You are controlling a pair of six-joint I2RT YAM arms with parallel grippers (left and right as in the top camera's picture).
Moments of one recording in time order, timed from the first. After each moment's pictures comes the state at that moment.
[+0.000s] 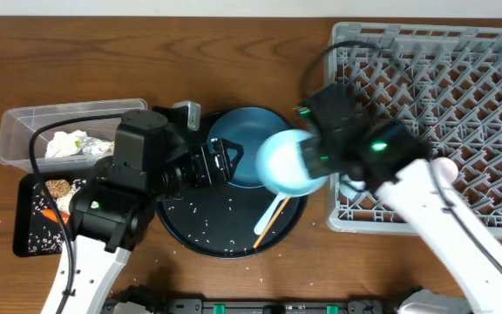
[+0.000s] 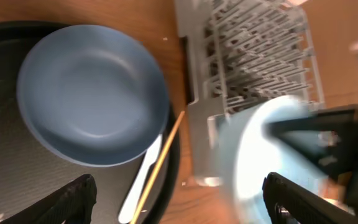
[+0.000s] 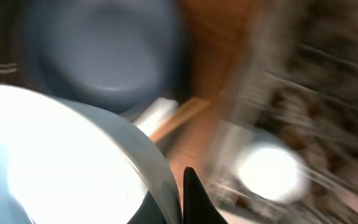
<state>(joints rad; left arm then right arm) -0.30 1.05 1.06 -0.77 0.41 -0.53 0.56 1.45 1.45 -1.17 0.14 0.28</state>
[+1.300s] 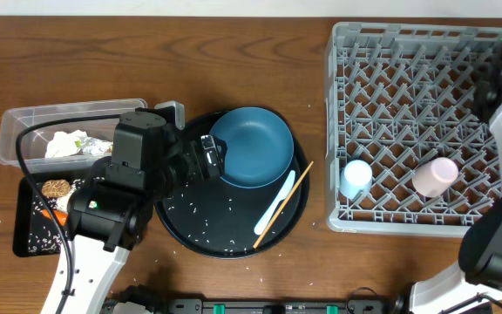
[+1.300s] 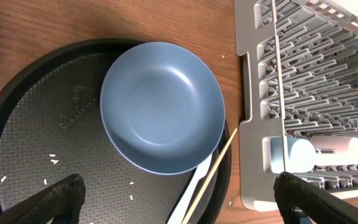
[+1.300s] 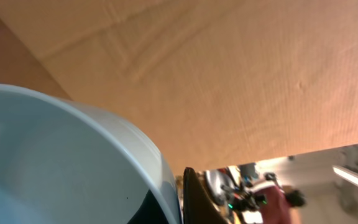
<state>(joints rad) -0.28 1.05 1.06 -0.81 0.23 -0.51 -0.33 1.81 1.46 -0.53 1.39 -0.30</state>
